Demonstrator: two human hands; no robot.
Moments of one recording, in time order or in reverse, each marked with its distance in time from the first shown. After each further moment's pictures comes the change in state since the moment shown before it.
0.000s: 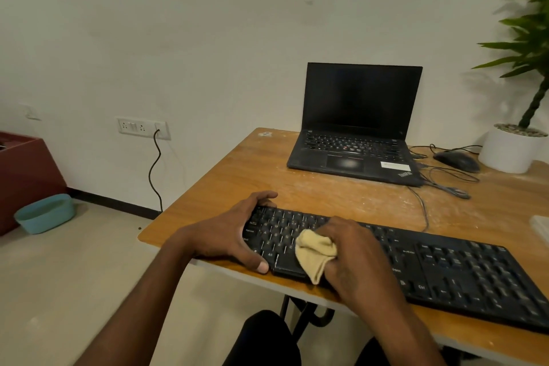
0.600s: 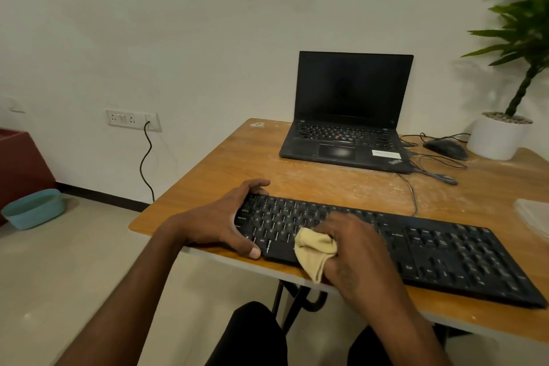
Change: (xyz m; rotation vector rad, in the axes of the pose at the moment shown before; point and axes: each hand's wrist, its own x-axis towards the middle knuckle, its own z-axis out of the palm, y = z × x) left_hand 0.003 -0.005 0.000 0.007 -0.007 -0.002; right_hand -0.019 0.008 -0.003 -0.029 0.023 -0.040
